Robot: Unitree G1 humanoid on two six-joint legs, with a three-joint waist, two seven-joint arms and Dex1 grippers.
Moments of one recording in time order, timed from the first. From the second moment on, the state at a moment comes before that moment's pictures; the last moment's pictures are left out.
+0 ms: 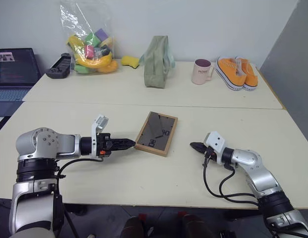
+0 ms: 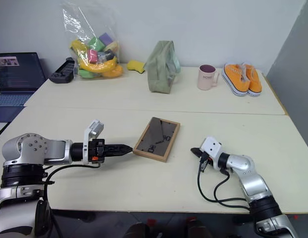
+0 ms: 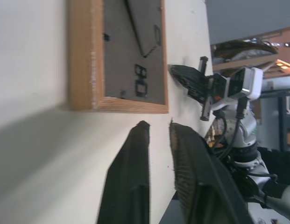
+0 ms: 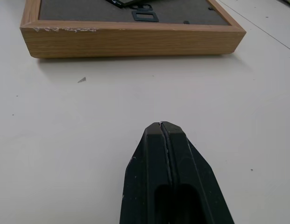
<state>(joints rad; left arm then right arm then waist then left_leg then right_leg) -0.65 0.72 0.24 0.32 -0.90 1.61 -0.73 -0.32 -0.50 0.18 0.11 0.09 0.06 0.81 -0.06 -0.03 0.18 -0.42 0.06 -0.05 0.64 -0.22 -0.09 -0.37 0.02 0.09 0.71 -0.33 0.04</state>
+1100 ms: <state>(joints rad) -1.09 0.66 -0.25 1.14 -0.32 0.92 -1.39 -0.25 -0.48 0.23 0.01 0.02 -0.04 0.79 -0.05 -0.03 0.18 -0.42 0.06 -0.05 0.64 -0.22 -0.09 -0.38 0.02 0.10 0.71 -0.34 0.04</state>
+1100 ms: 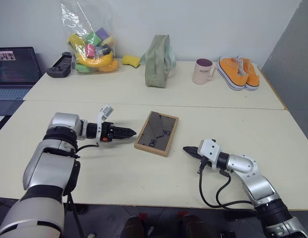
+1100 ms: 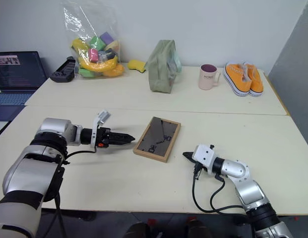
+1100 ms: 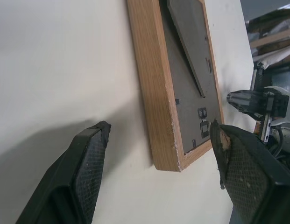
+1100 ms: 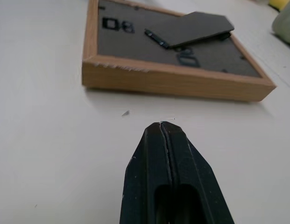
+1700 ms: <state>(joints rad) -1.14 0.58 -0.14 1.19 -0.23 0.93 -1.43 -0.34 -0.32 0.30 0.10 0.01 -0.03 0.78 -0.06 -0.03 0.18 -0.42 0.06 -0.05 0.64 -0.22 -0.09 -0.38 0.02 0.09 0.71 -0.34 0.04</state>
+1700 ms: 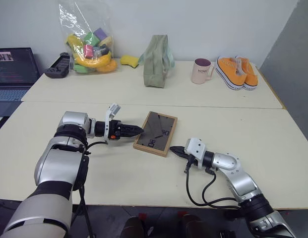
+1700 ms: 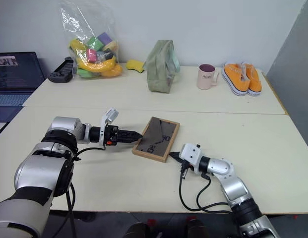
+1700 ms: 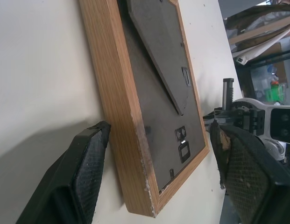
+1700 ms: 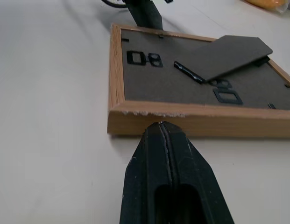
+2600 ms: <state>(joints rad) -1.13 0.59 -0.04 1.20 -0.18 0.91 -1.39 -0.37 -0.21 0.31 0.16 -0.02 -0.01 0.78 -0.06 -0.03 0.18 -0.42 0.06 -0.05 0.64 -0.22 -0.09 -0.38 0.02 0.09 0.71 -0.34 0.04</state>
